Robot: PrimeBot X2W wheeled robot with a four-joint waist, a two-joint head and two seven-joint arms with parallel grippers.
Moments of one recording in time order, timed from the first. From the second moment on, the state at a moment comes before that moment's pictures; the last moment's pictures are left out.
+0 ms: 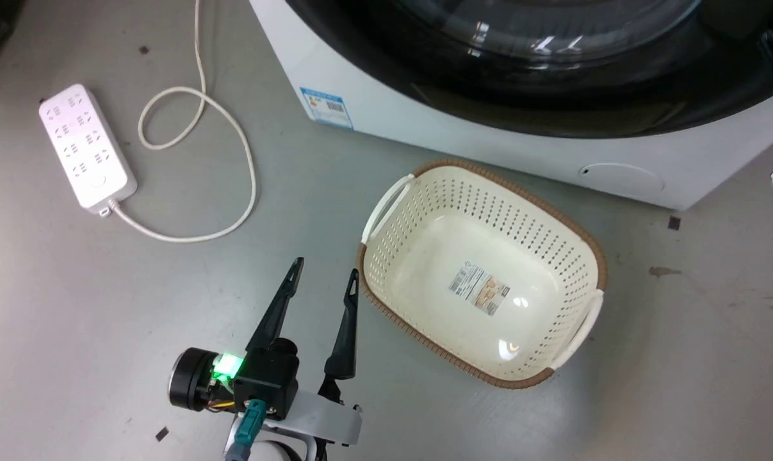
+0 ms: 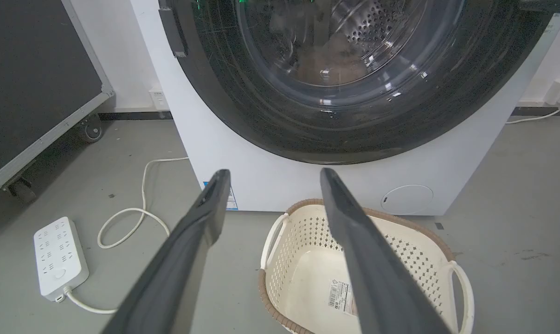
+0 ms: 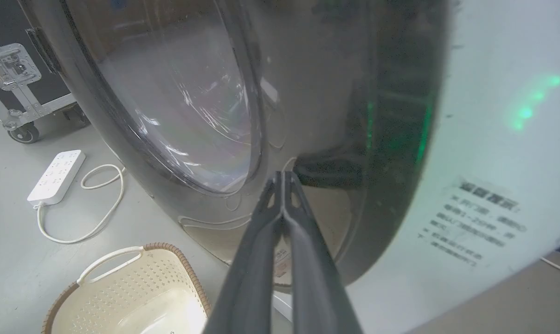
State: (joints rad) left arm -0.12 0.05 -0.30 0.02 -0.04 0.09 -0.26; right arm -0.95 -0.64 0.54 0.70 0.66 0.14 -0.18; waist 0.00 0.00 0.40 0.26
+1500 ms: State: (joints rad) left arm 0.01 0.07 -0.13 0.18 -0.10 -0.03 -0.26; right arm 0.05 -0.07 -0.05 0.11 0.11 0.13 -0.26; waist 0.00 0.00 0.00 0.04
